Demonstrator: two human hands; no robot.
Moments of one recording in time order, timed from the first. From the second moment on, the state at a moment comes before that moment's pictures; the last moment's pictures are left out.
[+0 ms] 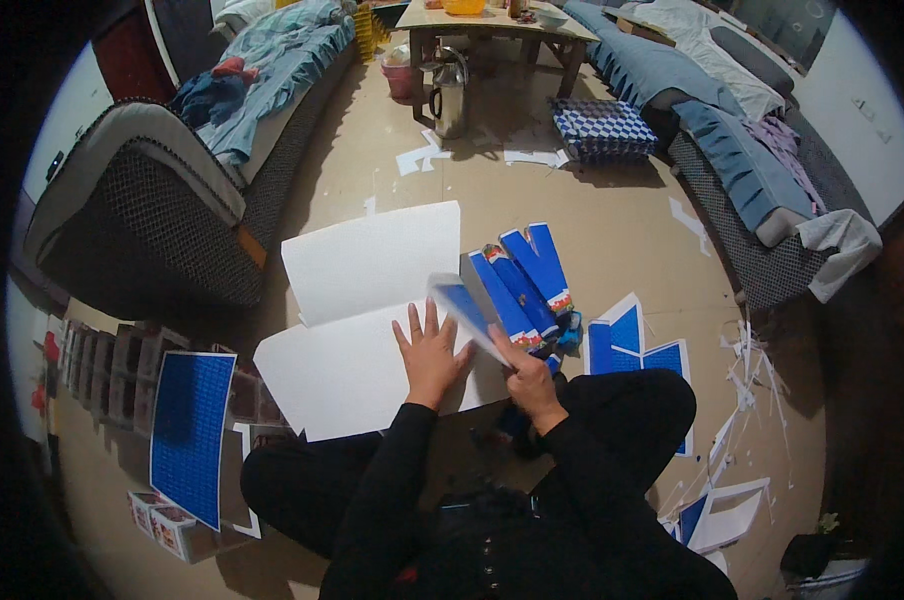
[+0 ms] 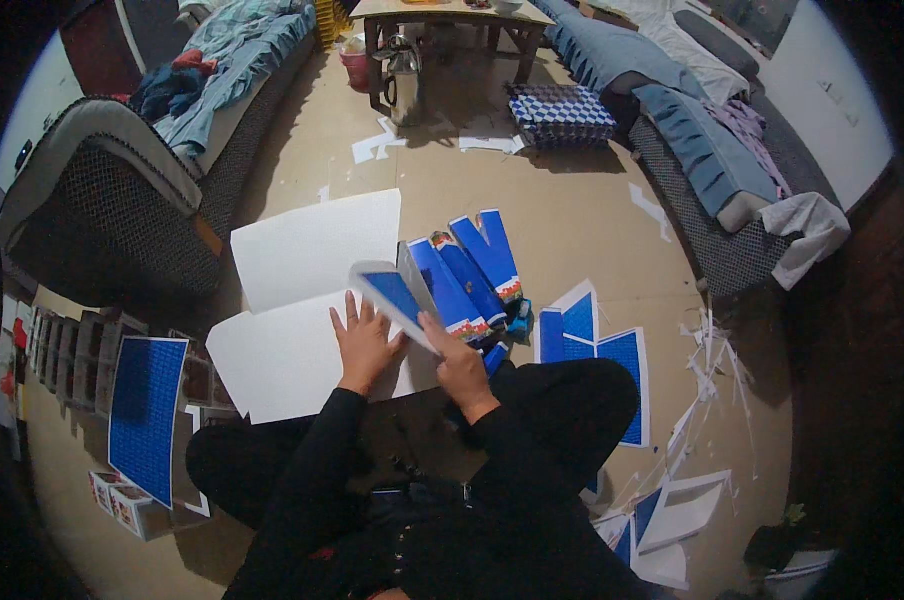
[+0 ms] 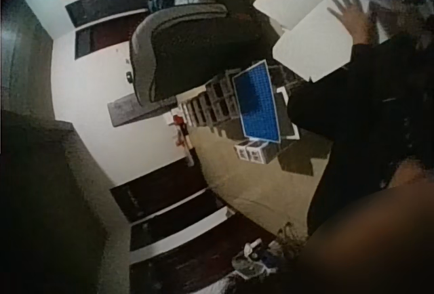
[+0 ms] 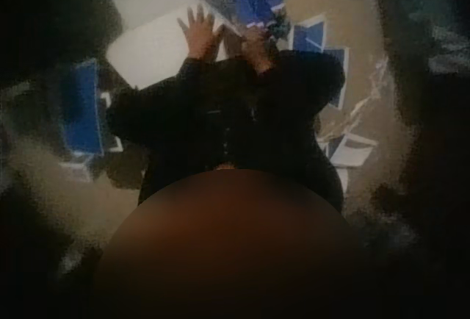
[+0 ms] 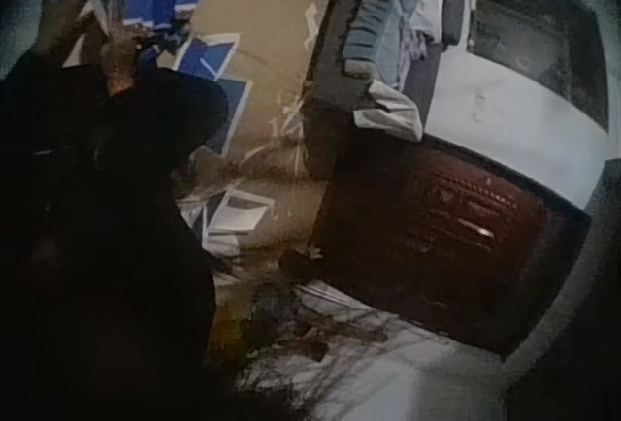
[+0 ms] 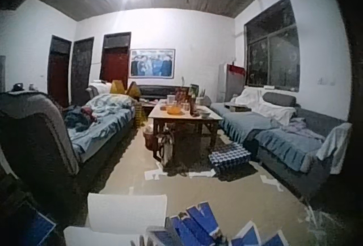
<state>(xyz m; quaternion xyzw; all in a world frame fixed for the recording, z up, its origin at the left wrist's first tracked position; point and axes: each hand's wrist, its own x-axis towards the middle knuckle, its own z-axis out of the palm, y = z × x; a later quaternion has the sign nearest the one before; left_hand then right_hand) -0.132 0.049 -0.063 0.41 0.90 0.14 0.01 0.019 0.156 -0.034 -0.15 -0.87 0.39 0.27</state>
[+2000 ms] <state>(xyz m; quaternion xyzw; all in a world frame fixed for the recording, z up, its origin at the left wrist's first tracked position) -0.127 -0.021 -0.022 0.17 0.74 0.62 0.20 -0.080 0.147 -0.001 0.02 -0.88 0.41 0.24</state>
